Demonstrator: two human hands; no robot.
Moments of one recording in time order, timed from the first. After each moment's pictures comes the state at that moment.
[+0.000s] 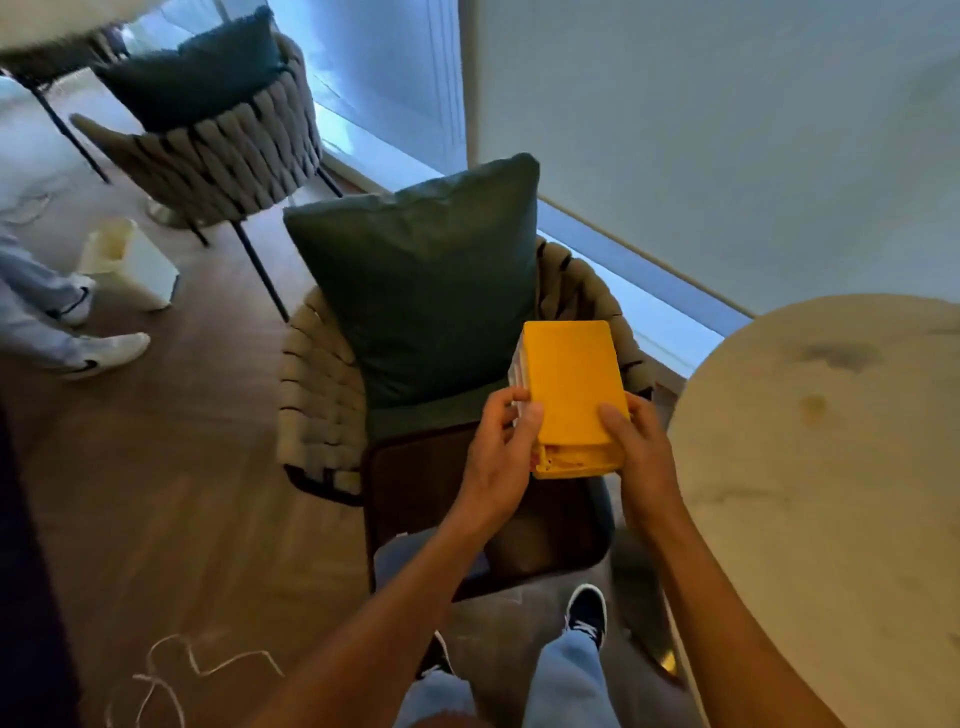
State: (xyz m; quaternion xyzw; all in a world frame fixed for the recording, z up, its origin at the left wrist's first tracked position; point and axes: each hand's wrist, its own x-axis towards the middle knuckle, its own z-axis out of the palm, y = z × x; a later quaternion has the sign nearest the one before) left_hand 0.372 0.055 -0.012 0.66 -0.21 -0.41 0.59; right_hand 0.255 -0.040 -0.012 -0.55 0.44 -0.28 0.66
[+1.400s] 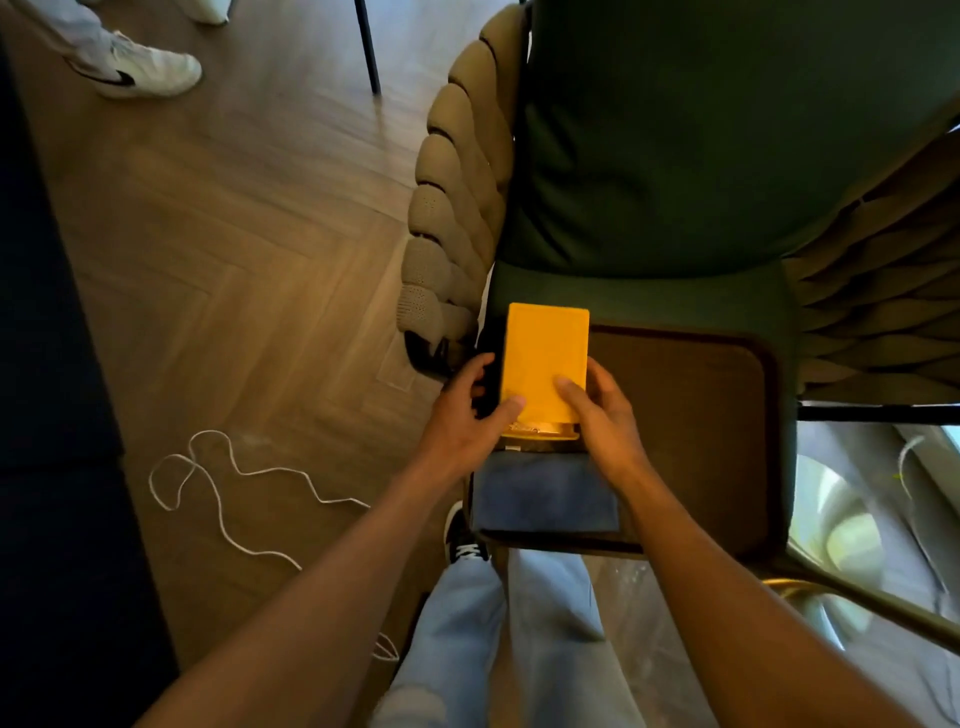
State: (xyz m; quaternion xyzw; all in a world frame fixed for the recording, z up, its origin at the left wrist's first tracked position) left_hand 0.531 0.218 -0.258 0.79 -0.08 -0.40 0.47; right_hand 0.434 0.067 -0.258 -0.57 0.44 0.03 0.69
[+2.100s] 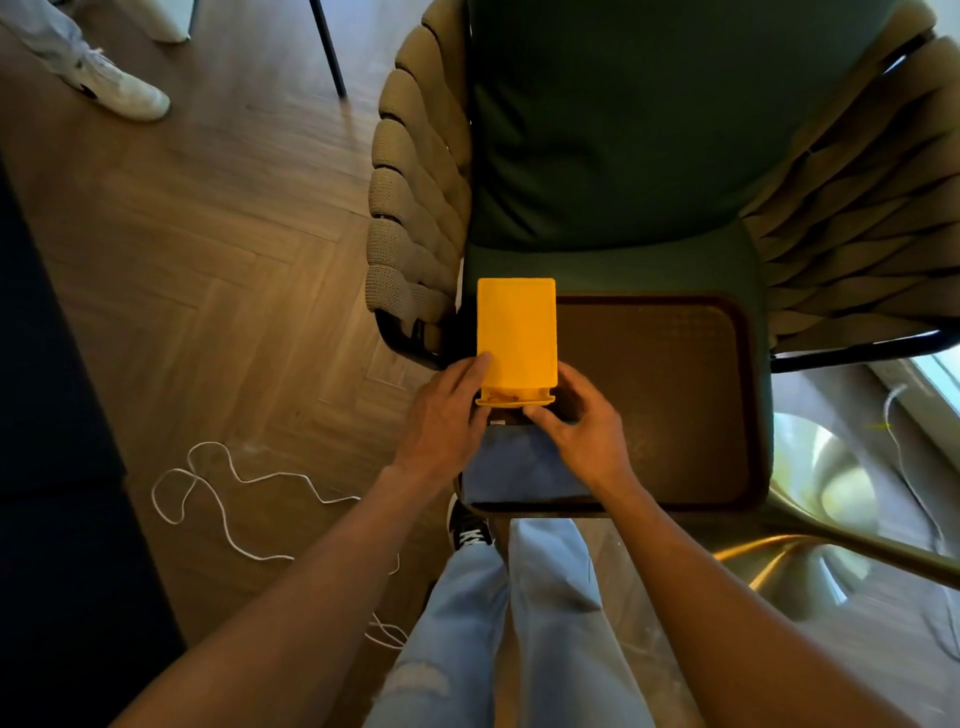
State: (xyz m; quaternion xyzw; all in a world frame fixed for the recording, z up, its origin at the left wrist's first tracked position) left_hand 0.511 0.235 -0.265 0.87 -0.39 -0.19 0.24; right_hand 0.387 0.087 -0.260 -0.74 0.36 -0.02 0.57
